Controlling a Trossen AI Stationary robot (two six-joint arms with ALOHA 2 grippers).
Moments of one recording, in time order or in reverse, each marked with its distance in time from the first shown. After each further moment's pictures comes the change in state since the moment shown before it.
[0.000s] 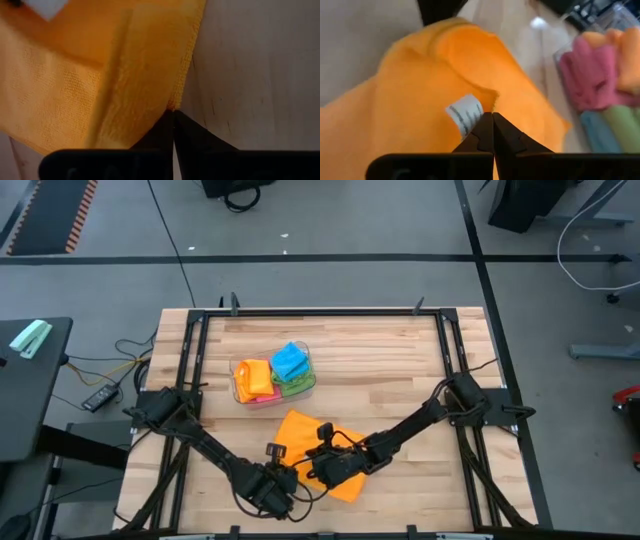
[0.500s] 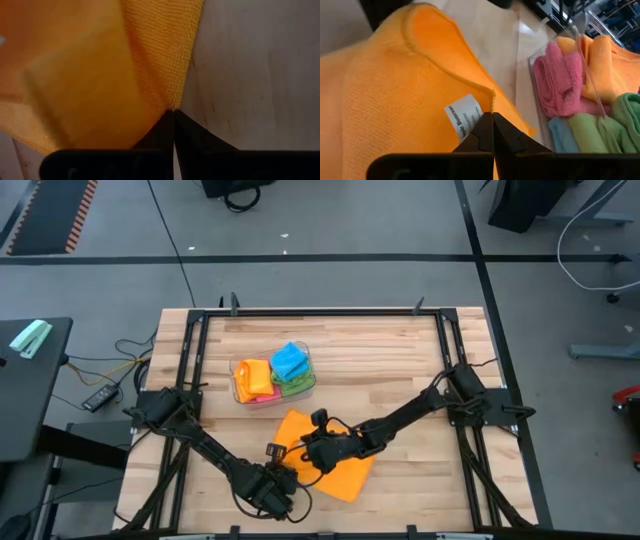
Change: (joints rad) left arm -0.008 0.001 0.002 -0.025 0.000 0.016; right arm -0.094 -0.033 0.000 0.000 -0.045 -0.126
